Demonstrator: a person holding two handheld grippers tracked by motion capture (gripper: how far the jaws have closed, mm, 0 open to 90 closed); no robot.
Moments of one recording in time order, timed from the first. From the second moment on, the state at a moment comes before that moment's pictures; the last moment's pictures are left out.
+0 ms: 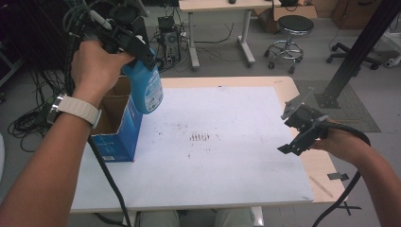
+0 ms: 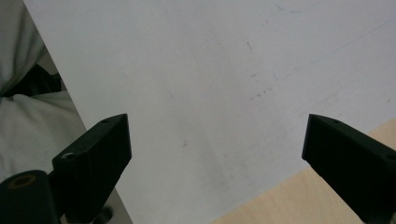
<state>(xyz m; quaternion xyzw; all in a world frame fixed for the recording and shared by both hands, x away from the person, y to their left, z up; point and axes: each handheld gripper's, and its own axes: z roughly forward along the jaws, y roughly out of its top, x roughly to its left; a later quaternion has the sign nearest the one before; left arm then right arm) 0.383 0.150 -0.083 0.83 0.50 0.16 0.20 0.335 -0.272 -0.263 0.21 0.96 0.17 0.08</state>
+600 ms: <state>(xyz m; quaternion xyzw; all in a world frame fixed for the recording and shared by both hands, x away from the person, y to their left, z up) 0.386 0.199 -0.073 0.76 0.60 0.18 0.18 0.342 -0.278 -0.267 0.21 0.96 0.18 0.08</state>
